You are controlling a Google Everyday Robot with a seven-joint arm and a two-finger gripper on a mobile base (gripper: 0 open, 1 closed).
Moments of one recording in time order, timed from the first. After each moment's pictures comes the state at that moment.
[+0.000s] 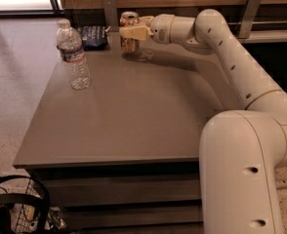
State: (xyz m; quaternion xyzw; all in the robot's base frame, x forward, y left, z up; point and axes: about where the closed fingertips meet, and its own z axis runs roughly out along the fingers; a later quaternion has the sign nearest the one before) arm 0.838 0.018 0.911 -0.40 0.61 0.37 0.58
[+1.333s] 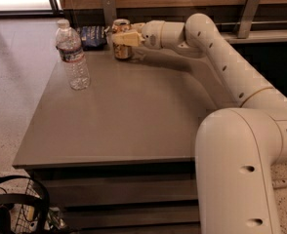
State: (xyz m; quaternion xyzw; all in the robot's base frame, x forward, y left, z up) arm 0.832 0.048 0.889 -0.40 0.62 0.38 0.55
